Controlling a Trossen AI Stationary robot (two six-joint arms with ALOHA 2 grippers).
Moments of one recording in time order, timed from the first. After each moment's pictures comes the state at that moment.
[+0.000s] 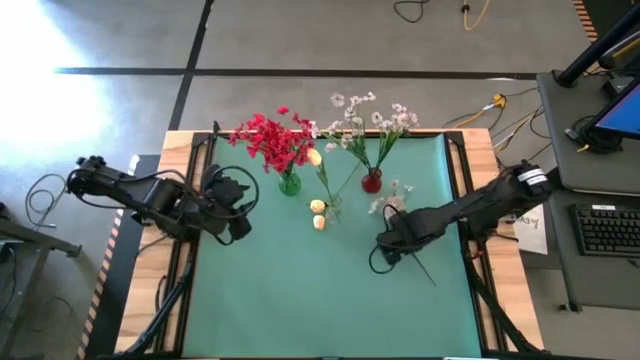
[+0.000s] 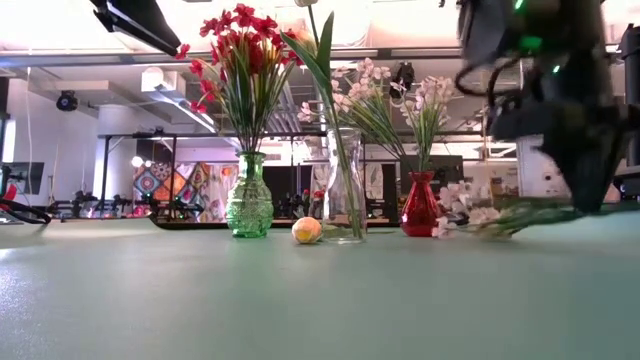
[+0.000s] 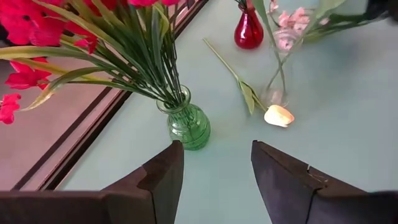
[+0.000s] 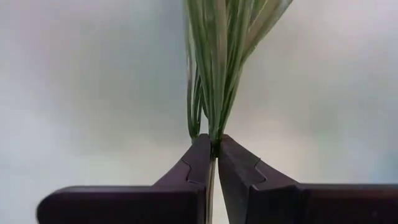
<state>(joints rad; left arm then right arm) -0.36 0.99 1.06 -1.01 -0.75 -0.56 0.26 1.57 0.94 -1.04 0.01 1.35</state>
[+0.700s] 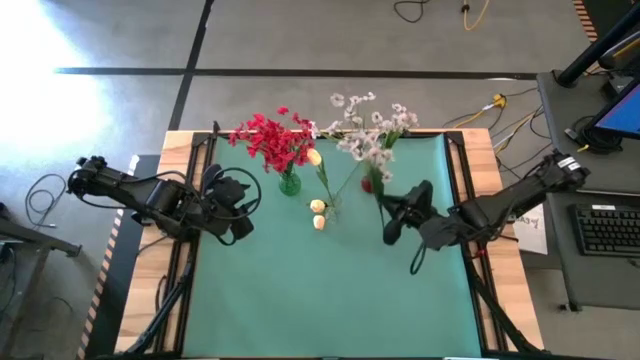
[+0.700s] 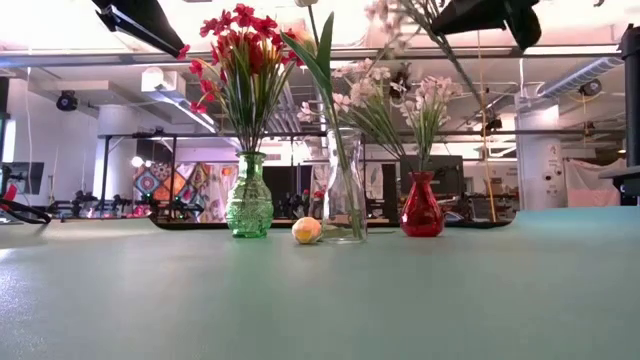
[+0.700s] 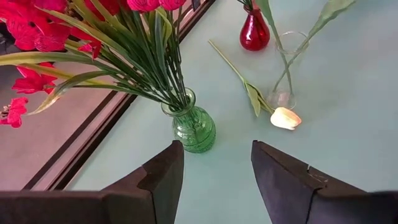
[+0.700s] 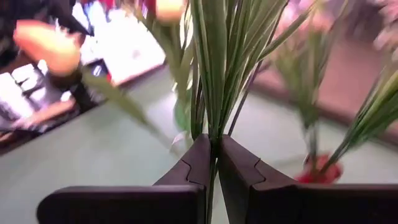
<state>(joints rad) -0.36 1.01 1.06 -1.01 -0.78 -0.56 0.42 1.12 0.86 -0.30 0.98 0.68</state>
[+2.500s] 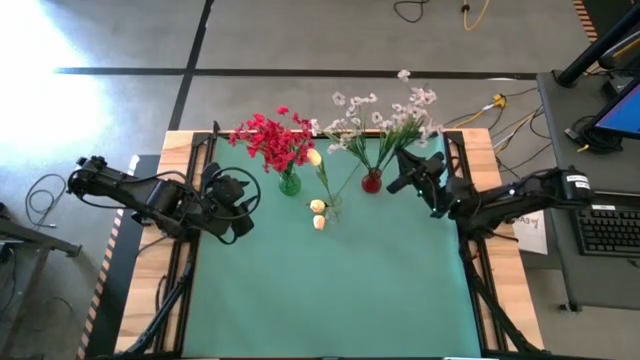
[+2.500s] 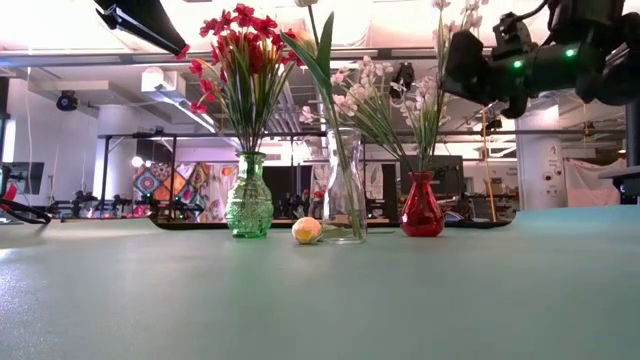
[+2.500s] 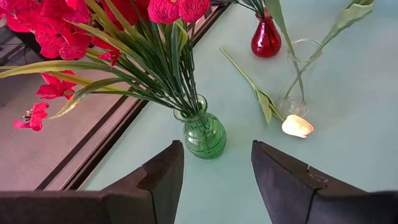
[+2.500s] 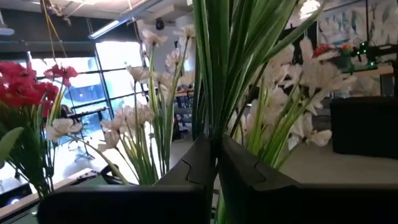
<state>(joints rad) -0.36 1.01 1.06 -1.01 -0.83 -0.56 -0.14 1.15 0.20 1.26 0.78 -0.04</state>
